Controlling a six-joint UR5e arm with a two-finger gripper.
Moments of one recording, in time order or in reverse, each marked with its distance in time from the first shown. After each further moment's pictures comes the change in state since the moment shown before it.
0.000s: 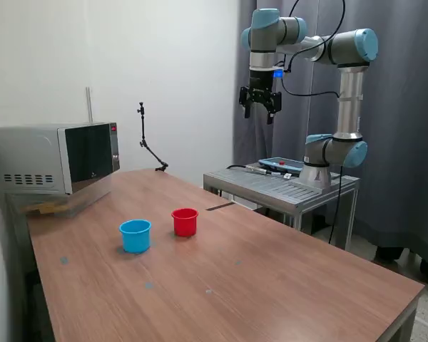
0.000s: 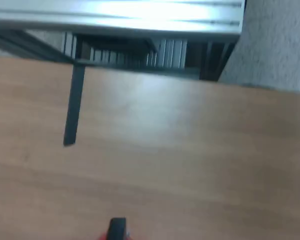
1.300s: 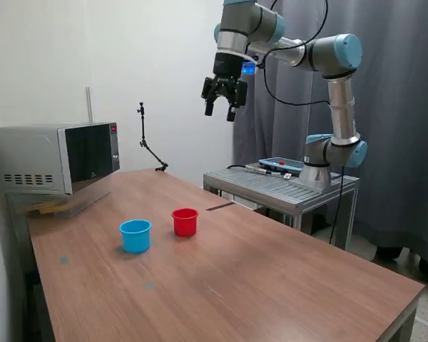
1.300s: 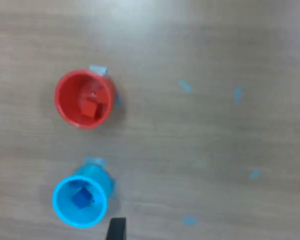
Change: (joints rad) arm 0.053 0.316 -0.405 -0.146 0.075 0.092
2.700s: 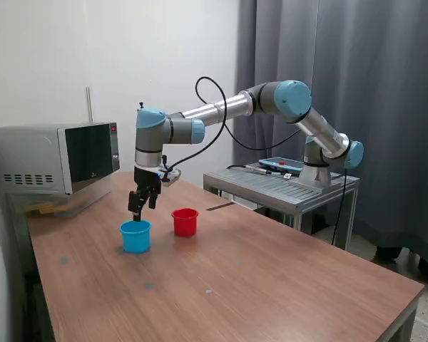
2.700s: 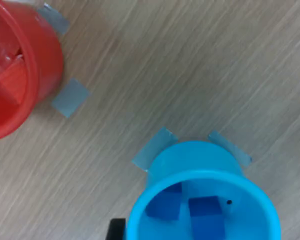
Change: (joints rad) arm -0.165 0.609 -0.270 -0.301 -0.058 0.851
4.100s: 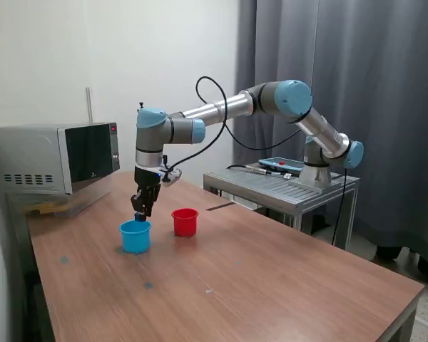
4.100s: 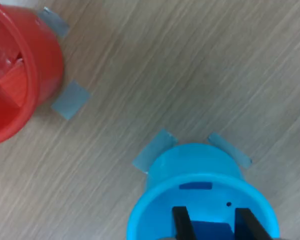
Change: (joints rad) arm 0.002 -0.001 0.000 0.003 -0.002 0.007
